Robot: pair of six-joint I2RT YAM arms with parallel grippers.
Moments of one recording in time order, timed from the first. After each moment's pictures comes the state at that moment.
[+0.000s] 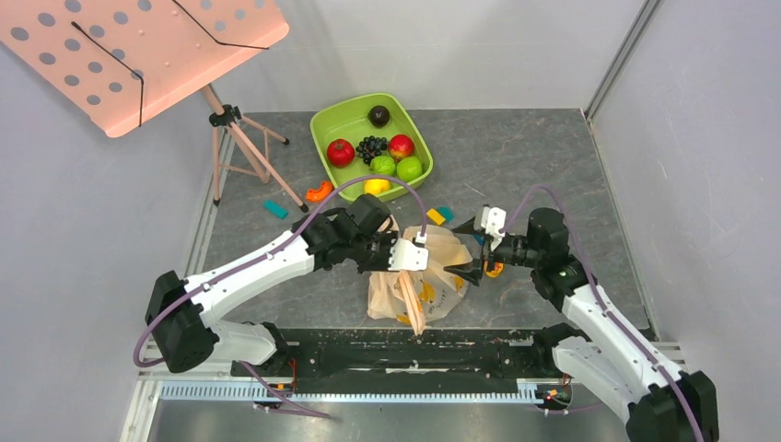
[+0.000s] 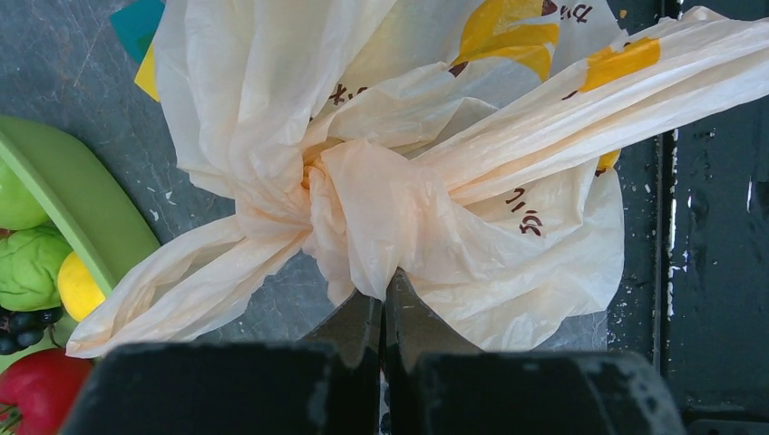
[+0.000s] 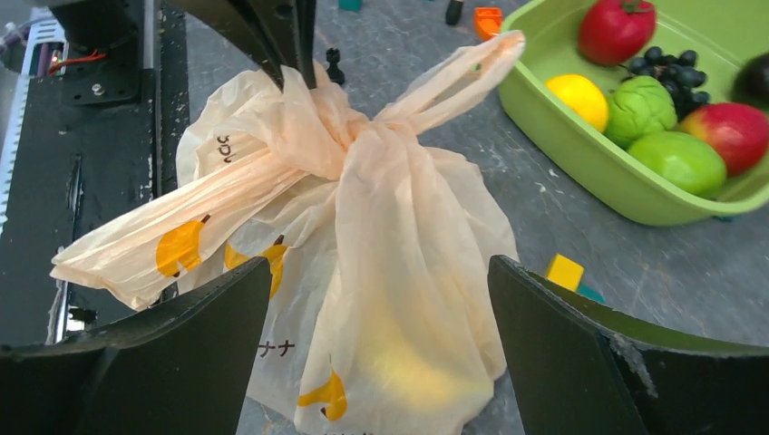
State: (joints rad) left arm -0.89 1.31 1.07 -0.72 0.26 0.82; right arm 0.34 0.80 0.49 0.02 -0.90 -0.34
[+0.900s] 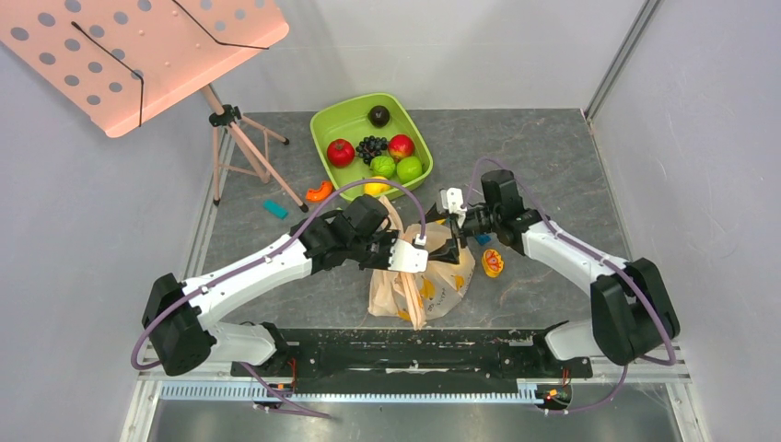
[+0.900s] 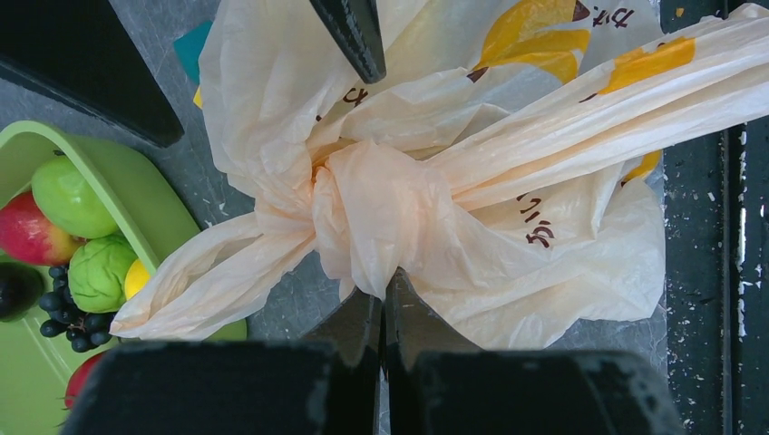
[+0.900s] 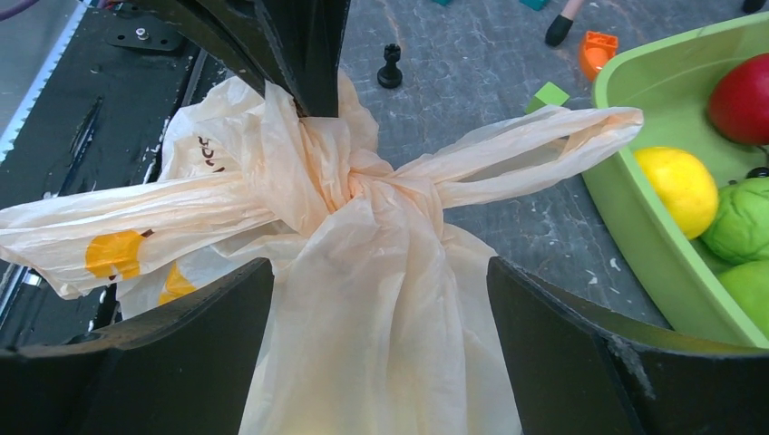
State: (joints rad) left arm -0.89 1.29 1.03 -0.63 0.24 0.89; right arm 0.42 1.37 0.79 -0.03 -1.10 -0.68
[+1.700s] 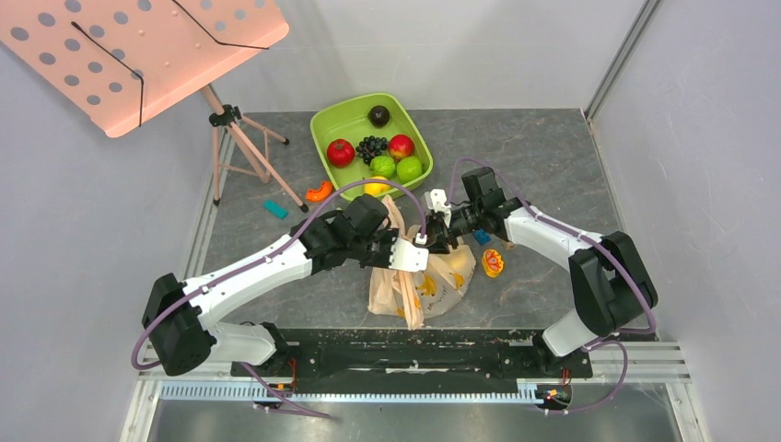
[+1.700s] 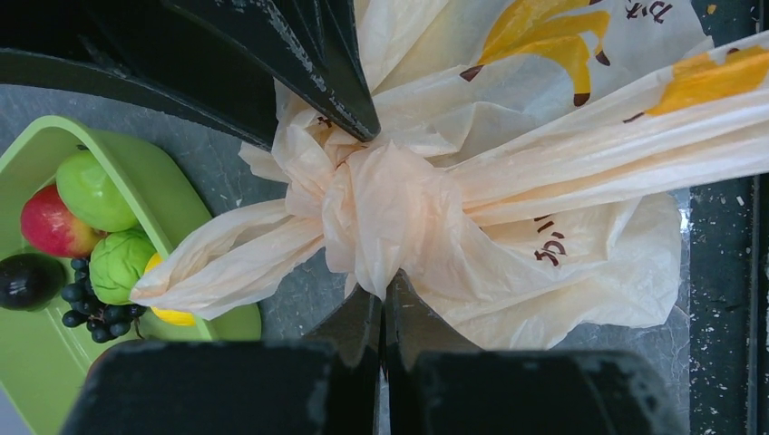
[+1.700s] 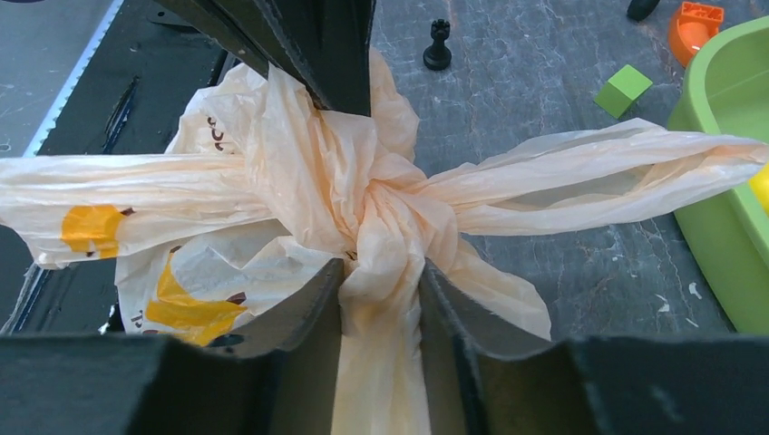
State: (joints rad) left arm -0.89 1.29 1.02 -0.59 0.21 0.90; right arm 0.47 1.55 0.92 -0.21 -1.14 -0.80
